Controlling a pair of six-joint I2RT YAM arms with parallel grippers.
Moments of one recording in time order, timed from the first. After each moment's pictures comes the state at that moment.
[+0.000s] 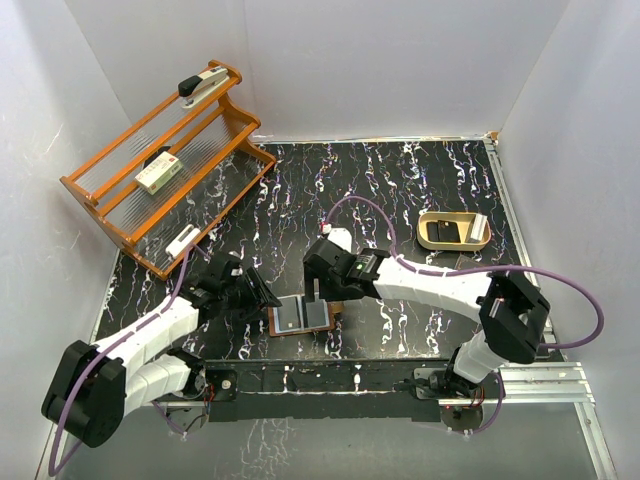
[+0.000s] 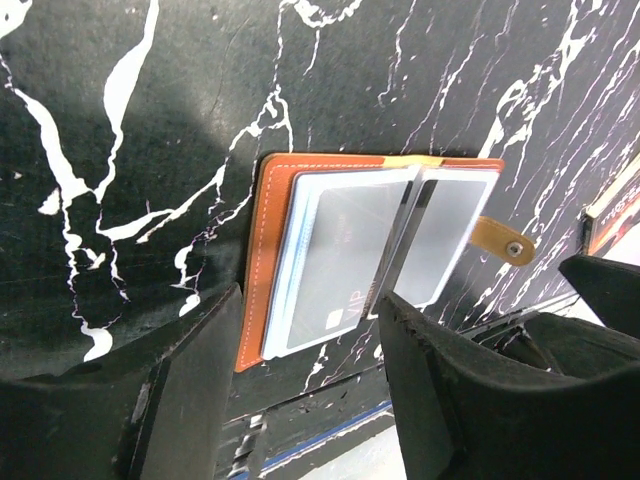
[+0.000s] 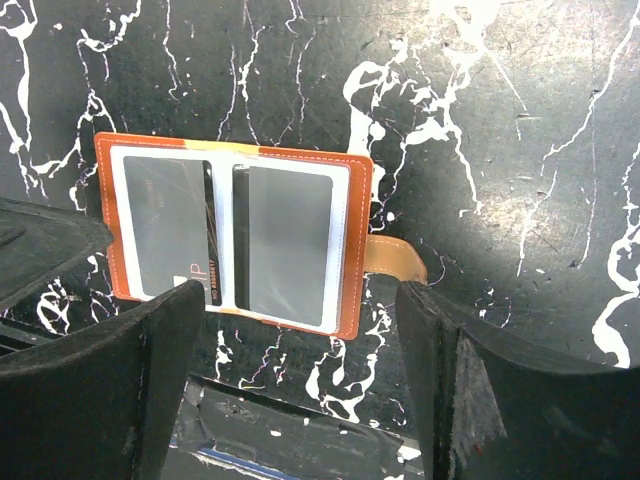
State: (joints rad) left arm -0.48 1.04 0.42 -0.36 0.24 -1.01; right arm 1.02 1.55 1.08 -0.60 0.24 0.87
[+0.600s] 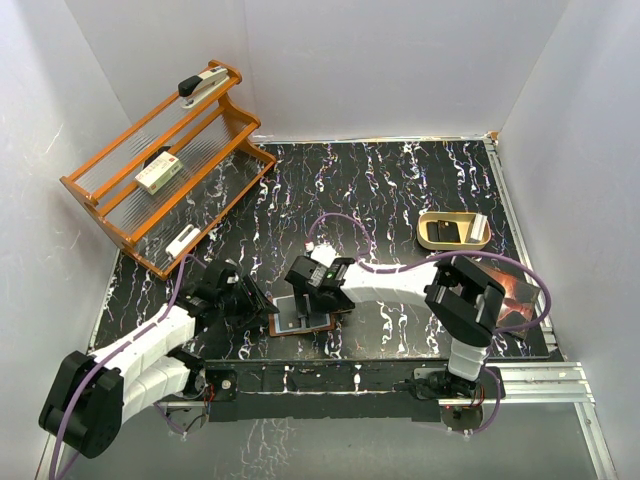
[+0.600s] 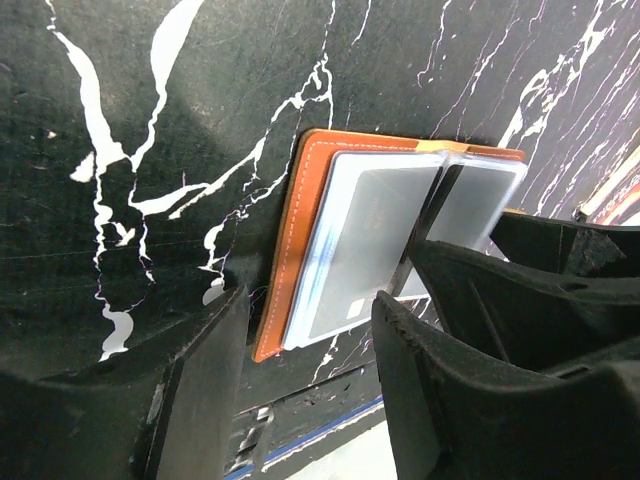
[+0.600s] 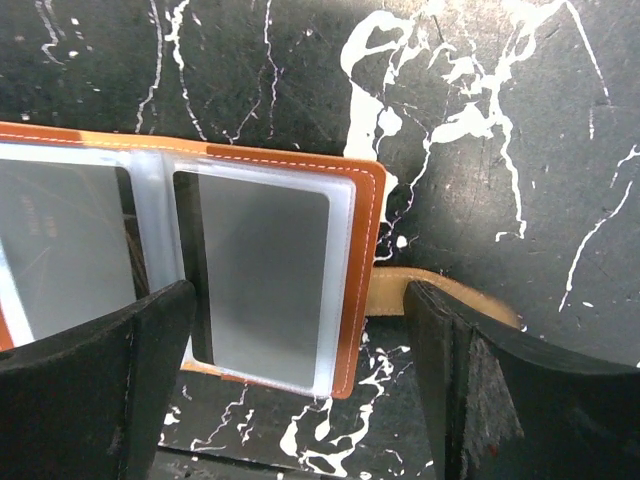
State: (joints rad) left arm -0.46 0.98 0.34 -0.34 0.28 -1.04; right arm 1.08 1.77 1.14 -0.61 0.27 0.86
